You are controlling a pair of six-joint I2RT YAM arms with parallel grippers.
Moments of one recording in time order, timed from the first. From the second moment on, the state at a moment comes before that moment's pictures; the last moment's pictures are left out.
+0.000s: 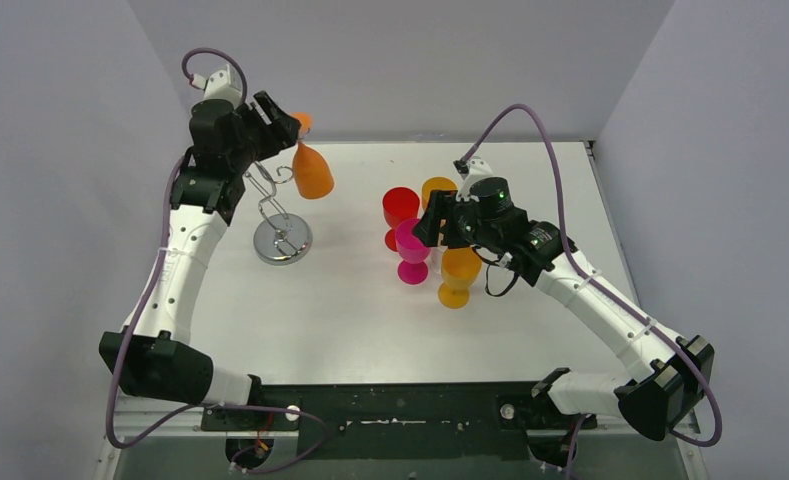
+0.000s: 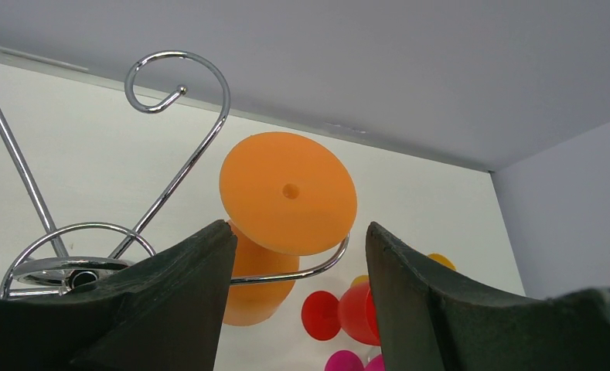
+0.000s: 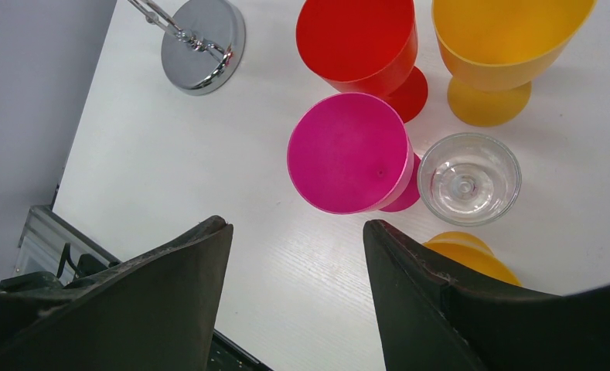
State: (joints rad) left arm -0.16 1.42 1.54 -0.34 0.04 -0.52; right arm 0.63 1.25 1.19 -0.49 -0.06 0.49
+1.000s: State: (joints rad) left arm -0.16 1.42 1.48 -0.25 -0.02 -0.60; right arm 0.63 1.25 1.18 -0.49 -0.06 0.49
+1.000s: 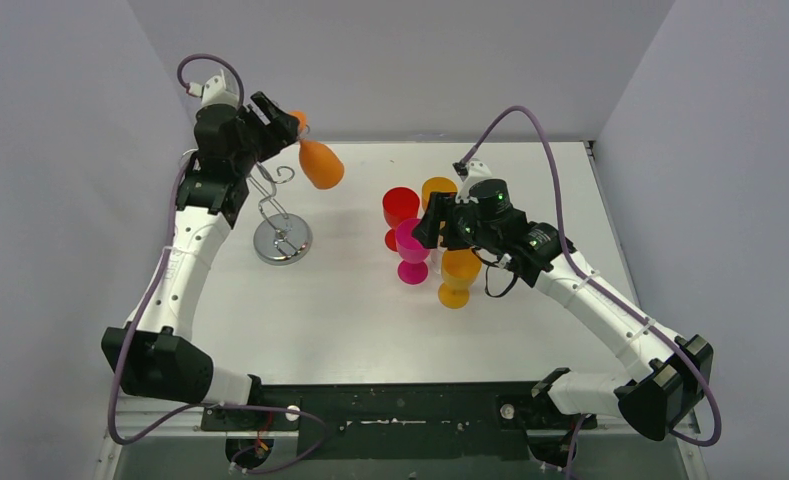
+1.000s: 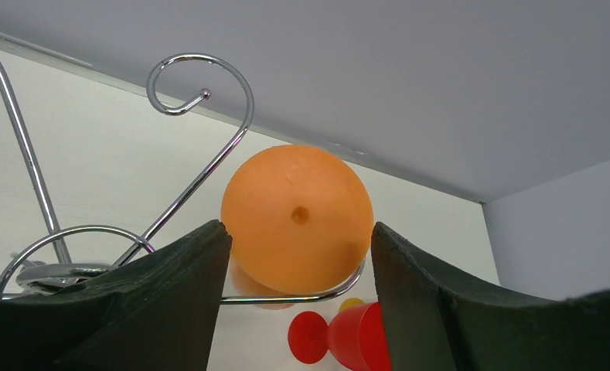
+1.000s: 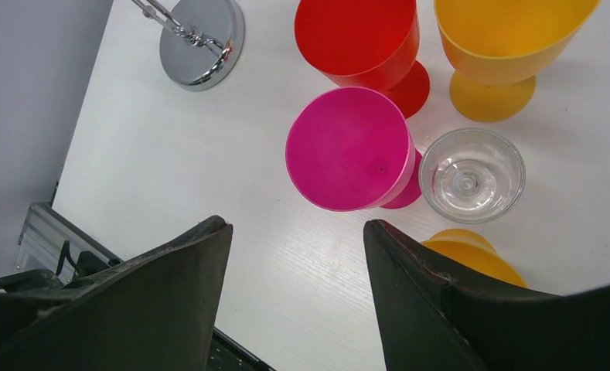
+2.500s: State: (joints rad) left arm -0.14 1.41 1.33 -0.03 -0.02 -0.81; right arm 0.63 1.25 1.17 -0.48 -0.07 0.49
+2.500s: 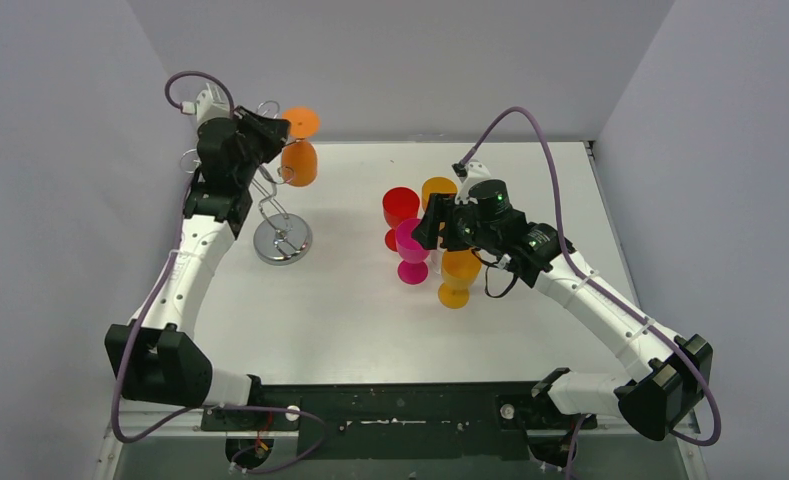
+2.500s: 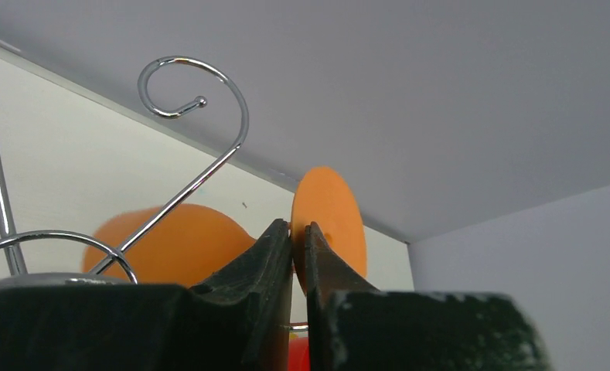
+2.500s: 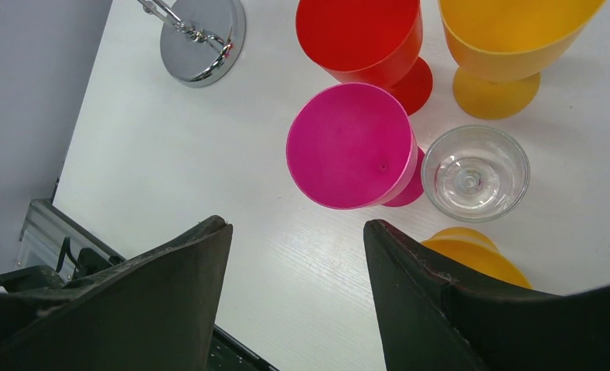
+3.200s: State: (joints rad) left arm -0.06 1.38 1.21 0.19 0.22 -1.10; right arm 0.63 1.25 1.17 -0.48 -0.07 0.51
